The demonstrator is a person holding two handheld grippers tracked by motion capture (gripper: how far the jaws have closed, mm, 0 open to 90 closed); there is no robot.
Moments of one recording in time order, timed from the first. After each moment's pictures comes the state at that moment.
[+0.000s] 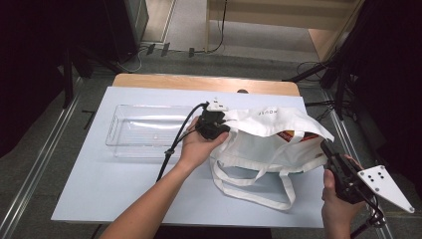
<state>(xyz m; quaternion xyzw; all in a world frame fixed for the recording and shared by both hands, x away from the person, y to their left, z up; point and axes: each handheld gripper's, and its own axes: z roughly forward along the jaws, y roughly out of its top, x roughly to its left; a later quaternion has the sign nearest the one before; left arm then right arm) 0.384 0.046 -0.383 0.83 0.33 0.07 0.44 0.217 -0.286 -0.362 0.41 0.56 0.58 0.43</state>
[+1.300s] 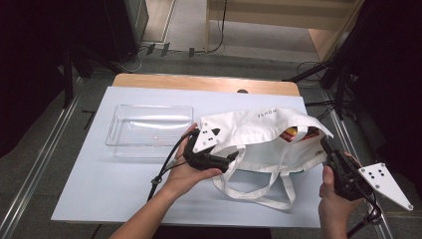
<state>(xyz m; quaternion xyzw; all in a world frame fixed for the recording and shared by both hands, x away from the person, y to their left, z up) 0.300 0.064 -0.377 0.80 0.26 0.20 0.50 0.221 -0.282 -0.361 0.42 0.54 0.59 0.42</state>
